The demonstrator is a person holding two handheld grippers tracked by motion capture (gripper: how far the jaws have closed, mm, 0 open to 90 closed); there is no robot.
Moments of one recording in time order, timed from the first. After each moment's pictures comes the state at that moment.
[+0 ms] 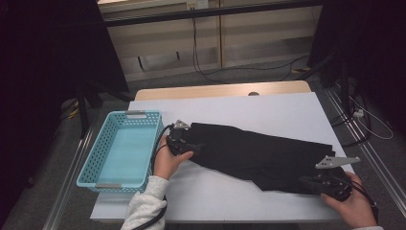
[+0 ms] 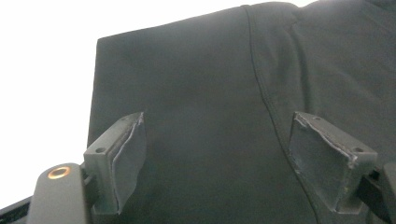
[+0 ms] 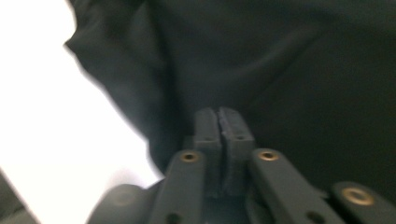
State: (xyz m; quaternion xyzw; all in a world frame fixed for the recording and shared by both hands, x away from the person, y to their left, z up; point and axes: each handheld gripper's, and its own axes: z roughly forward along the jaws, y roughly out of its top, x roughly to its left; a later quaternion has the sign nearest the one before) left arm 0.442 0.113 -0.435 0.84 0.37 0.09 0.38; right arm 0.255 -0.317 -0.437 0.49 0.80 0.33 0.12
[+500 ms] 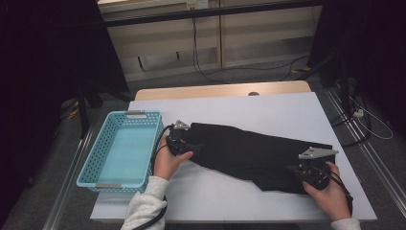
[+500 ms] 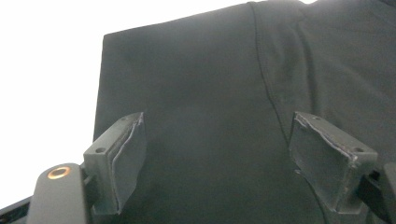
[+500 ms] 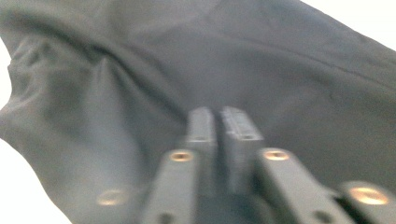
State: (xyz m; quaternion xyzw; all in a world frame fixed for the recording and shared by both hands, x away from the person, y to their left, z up) left arm 0.442 0.115 -0.436 0.84 0.37 0.10 0.38; right arm 0.288 -0.288 -0.450 0.50 0.79 0.32 0.16
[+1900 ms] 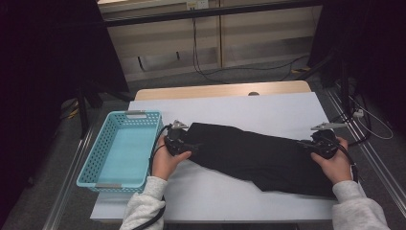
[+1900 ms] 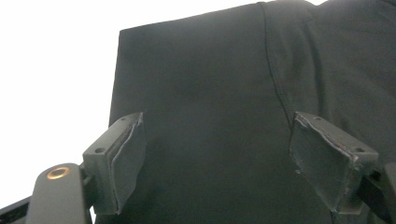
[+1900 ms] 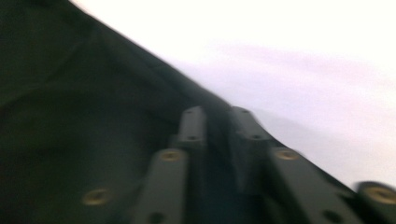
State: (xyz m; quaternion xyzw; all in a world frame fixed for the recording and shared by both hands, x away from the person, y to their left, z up) left arm 0.442 0.121 -0.435 0.84 0.38 0.10 0.38; right arm 0.364 -0.347 -0.453 0.55 0.75 0.32 0.19
